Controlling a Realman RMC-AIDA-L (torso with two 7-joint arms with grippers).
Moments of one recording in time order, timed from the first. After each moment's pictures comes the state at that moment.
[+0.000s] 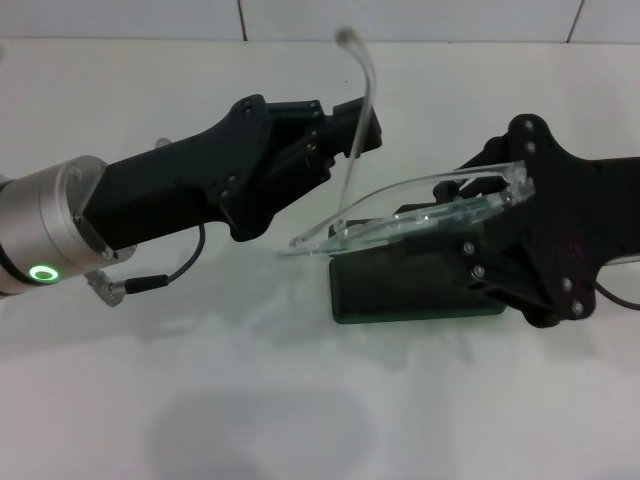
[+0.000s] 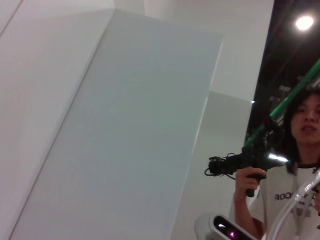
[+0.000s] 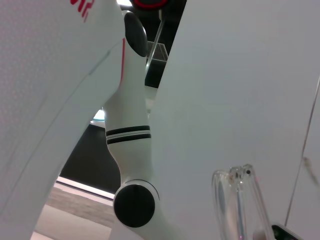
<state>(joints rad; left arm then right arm) -0.51 -2.09 1.18 0.53 1.16 1.89 -1.38 0.51 2.02 -1.33 -0.85 -1.18 -1.92 0.98</state>
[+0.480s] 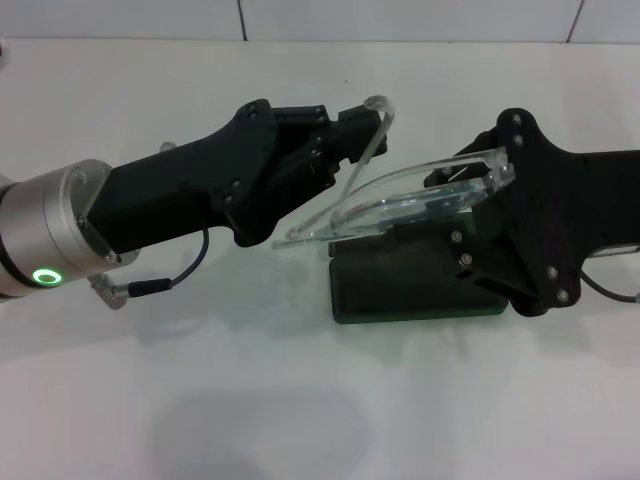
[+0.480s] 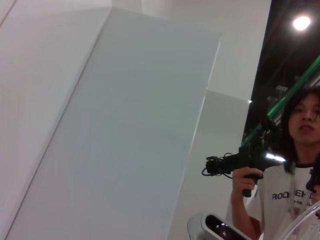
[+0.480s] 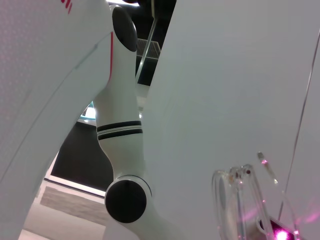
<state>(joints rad) -0.51 -2.09 1.20 0.53 1.15 1.89 -1.37 0.53 2.02 -1.32 -0.80 -1.18 -1.90 0.96</state>
